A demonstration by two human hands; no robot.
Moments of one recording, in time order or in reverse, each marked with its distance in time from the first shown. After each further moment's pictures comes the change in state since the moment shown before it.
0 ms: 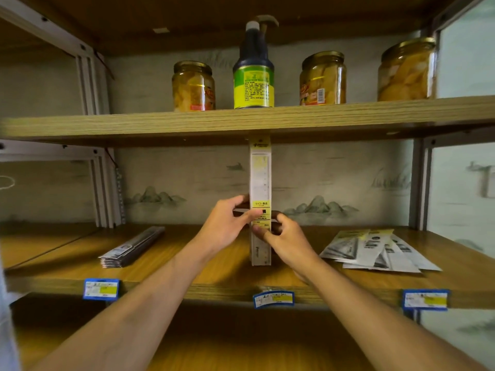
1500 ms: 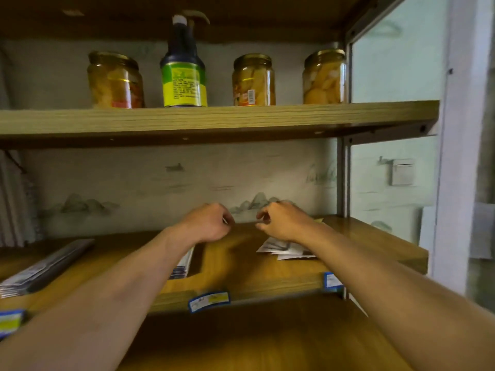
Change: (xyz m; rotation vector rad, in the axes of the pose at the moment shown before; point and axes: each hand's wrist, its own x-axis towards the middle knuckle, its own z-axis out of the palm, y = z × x) left_hand 0.047 0.031 0.062 0.696 -0.322 -0.067; right_hand 0.003 -0.017 -0.115 -1.042 -0.037 0.106
